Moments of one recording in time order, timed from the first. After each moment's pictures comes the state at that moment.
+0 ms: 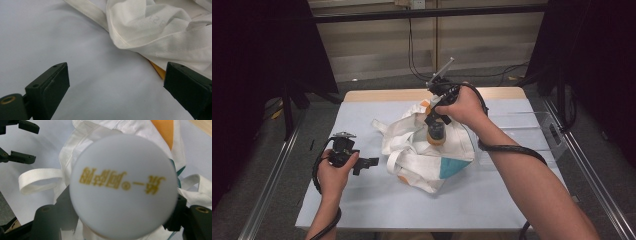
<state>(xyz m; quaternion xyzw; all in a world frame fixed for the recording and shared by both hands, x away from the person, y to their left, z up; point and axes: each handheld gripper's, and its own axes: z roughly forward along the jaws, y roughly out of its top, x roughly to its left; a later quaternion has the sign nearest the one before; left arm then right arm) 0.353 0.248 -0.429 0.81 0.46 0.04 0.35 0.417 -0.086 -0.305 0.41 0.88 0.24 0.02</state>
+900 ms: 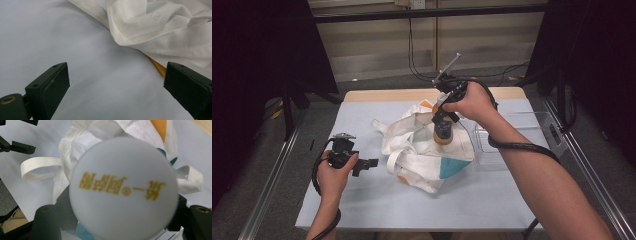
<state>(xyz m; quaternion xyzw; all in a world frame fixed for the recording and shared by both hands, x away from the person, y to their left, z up) 0.351 0.249 -0.430 0.81 0.46 0.05 0.35 0.413 -0.102 -0.291 0.41 0.89 0.22 0.02</state>
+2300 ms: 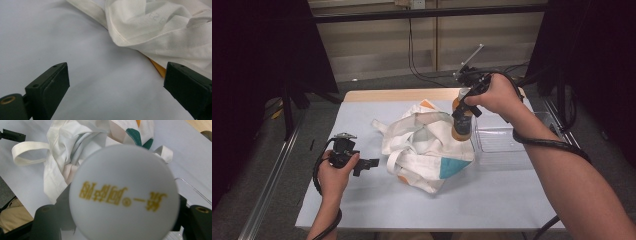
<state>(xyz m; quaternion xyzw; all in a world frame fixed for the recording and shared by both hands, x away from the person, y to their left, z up) 0.351 0.246 -0.429 0.81 0.46 0.05 0.35 0.404 -0.149 -0.268 0.43 0.88 0.20 0.02</state>
